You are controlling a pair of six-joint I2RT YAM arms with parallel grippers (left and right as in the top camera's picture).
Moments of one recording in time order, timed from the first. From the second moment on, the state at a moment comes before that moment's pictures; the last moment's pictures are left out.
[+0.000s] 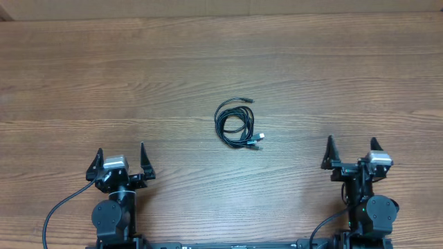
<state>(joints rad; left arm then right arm) 0.10 0.02 0.01 -0.08 -0.04 0.00 -0.10 0.01 0.02 -0.03 -0.04 0.04</state>
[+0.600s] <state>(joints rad) 0.10 0.02 0.01 -0.02 0.05 0.00 -0.10 0.01 0.02 0.10 -0.07 0.04</state>
